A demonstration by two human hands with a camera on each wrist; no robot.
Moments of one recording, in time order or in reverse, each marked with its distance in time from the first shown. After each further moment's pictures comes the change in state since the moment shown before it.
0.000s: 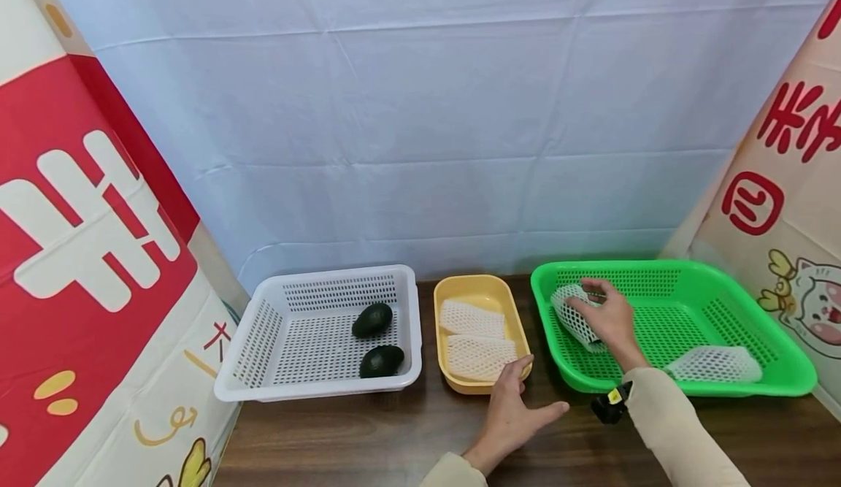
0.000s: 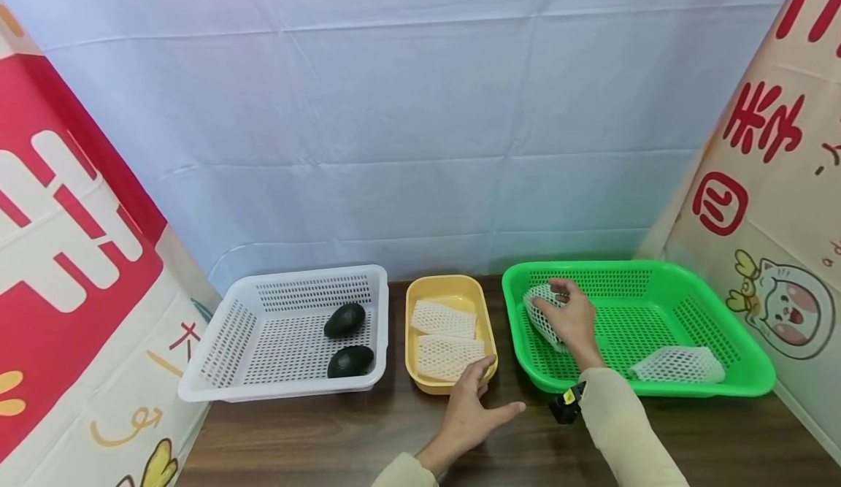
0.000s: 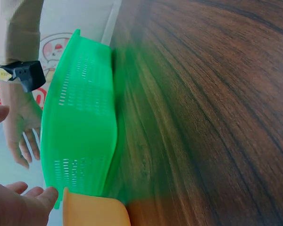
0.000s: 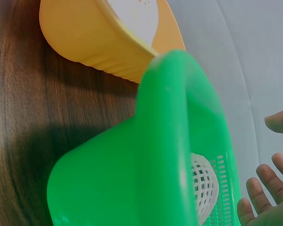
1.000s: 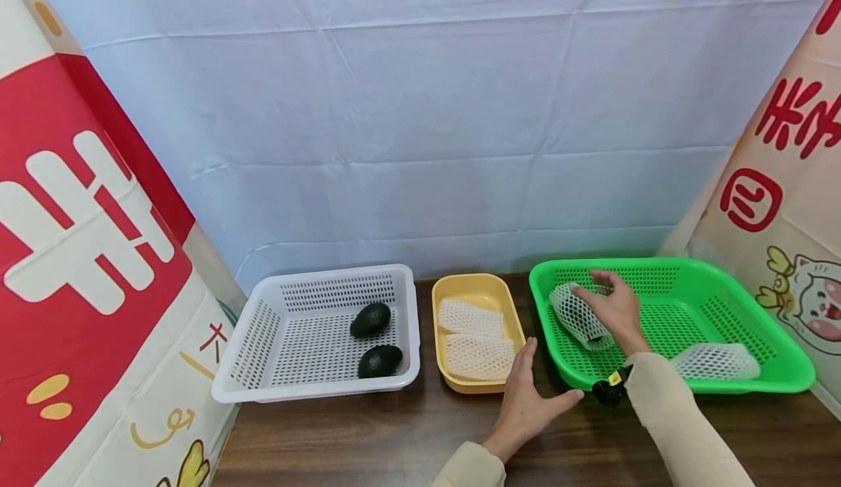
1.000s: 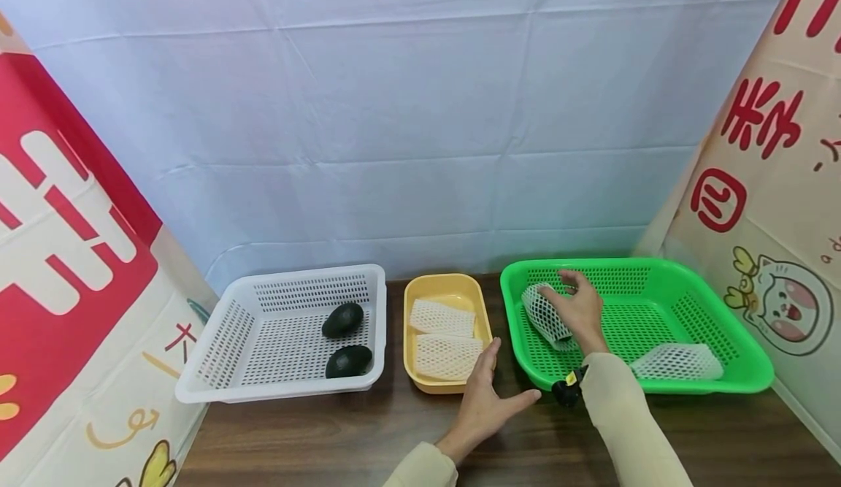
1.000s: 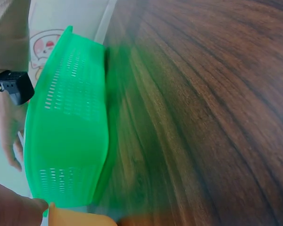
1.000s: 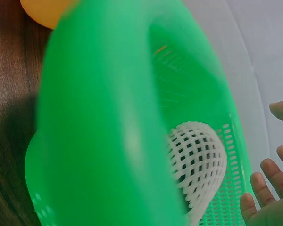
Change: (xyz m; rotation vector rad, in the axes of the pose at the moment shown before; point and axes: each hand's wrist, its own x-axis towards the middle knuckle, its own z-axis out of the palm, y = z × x) left_hand 0.016 0.002 0.023 0.044 -0.017 -0.058; right_hand 0.003 -0.009 -0.012 -0.020 0.043 0.020
